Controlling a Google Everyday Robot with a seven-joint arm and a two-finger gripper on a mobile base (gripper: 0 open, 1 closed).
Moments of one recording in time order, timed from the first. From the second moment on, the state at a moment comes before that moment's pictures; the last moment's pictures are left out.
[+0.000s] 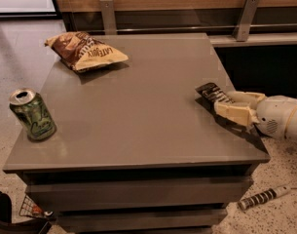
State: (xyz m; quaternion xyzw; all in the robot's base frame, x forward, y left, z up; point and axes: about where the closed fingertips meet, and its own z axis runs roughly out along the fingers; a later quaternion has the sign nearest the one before) arm 0.536 -0.223 0.846 -0.26 0.76 0.20 0.56
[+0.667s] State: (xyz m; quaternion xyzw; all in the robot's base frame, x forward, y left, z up) arm 0.553 -0.265 0.899 -0.30 0.77 0.14 0.54
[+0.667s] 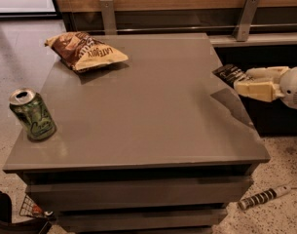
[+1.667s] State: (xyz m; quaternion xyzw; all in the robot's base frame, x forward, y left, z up) arm 0.624 -0.230 0.969 -0.31 0.80 0.08 0.51
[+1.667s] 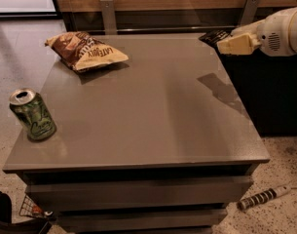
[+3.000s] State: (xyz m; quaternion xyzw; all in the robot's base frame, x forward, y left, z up) arm 0.671 -0.074 0.969 -0.31 0.75 0.18 0.55
